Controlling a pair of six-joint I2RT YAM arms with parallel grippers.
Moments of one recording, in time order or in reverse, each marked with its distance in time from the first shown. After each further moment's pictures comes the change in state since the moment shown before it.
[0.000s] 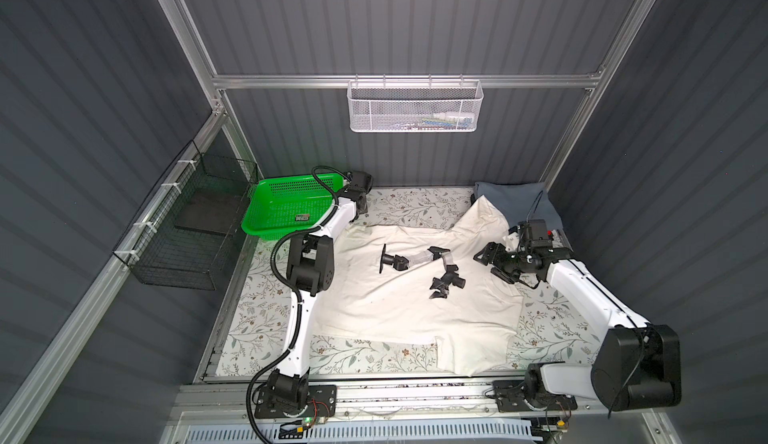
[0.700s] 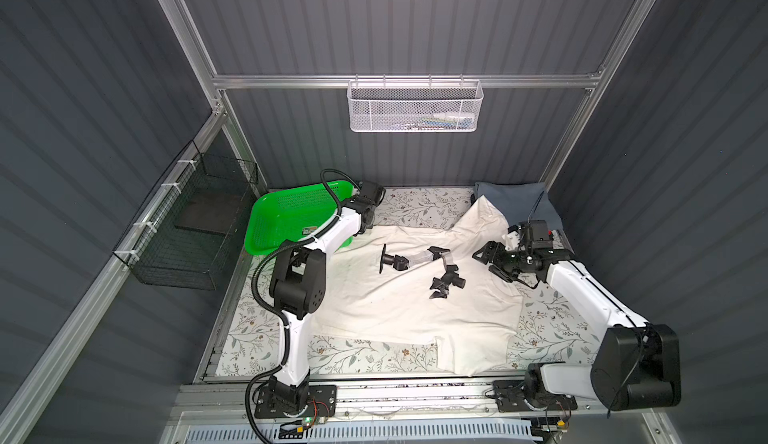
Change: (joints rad) left arm -0.146 -0.378 -0.426 0.003 -0.097 0.090; right arm -0.006 0.001 -0.018 0.055 -0.043 0.000
